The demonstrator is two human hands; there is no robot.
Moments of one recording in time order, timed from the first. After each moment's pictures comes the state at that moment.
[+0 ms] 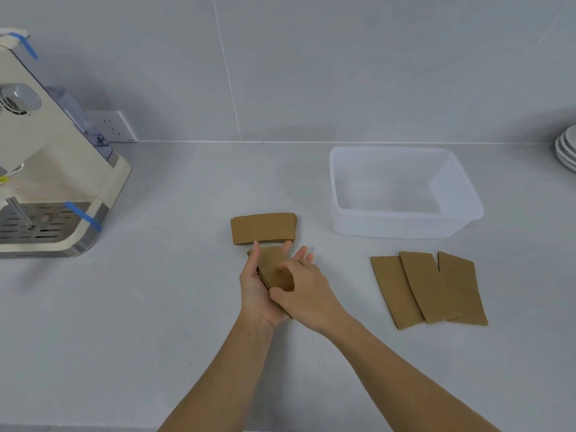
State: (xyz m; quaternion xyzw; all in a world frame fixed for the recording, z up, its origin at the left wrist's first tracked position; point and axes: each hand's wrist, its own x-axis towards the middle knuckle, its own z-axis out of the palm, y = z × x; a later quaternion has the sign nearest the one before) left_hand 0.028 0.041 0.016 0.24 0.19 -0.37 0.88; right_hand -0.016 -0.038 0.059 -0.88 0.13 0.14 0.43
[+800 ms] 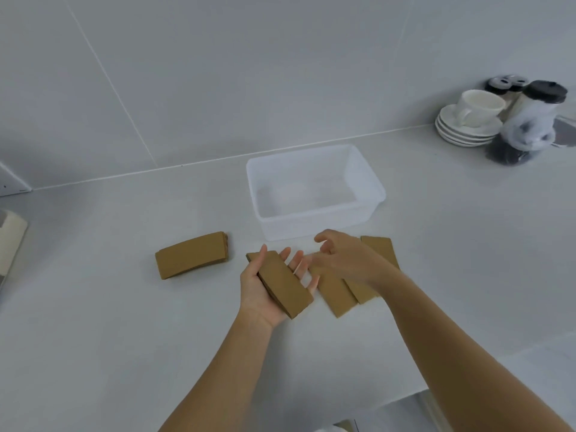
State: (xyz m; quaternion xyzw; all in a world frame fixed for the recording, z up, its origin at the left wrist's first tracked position) left_hand 0.006 -0.047 0.040 0.26 0.20 -0.49 0.81; right_hand -0.055 -0.184 0.104 -0.85 0.26 0.13 0.45
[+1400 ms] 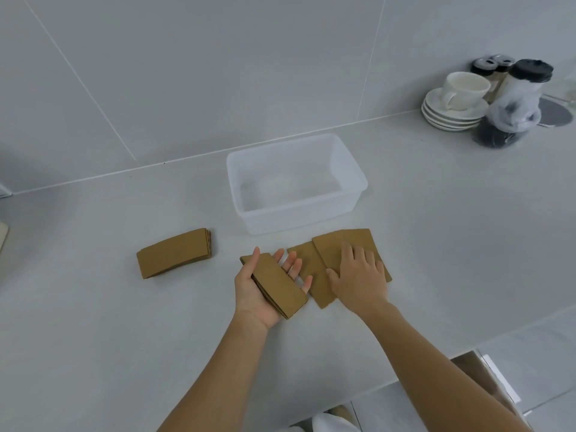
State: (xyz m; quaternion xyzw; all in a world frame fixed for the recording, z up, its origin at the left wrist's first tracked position) left_hand -0.009 -0.060 0.027 0.28 0.22 -0.48 0.80; right_hand -0.095 -0.193 0.029 -0.93 0.35 0.04 0.12
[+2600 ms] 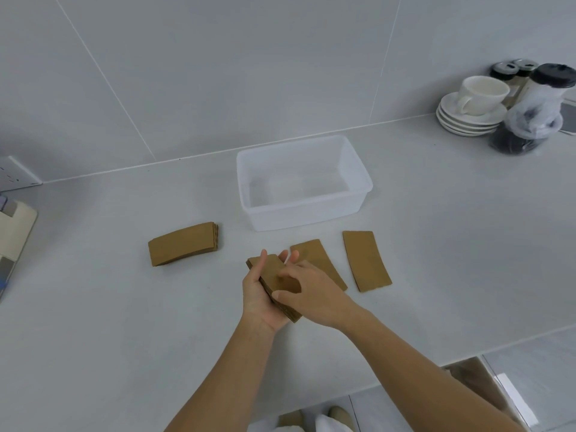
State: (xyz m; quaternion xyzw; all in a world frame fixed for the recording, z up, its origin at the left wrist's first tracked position) left_hand -0.030 -0.061 0.027 0.32 0.20 -0.46 0.81; right_hand -0.091 -0.148 0.067 -0.89 0.15 0.11 0.43
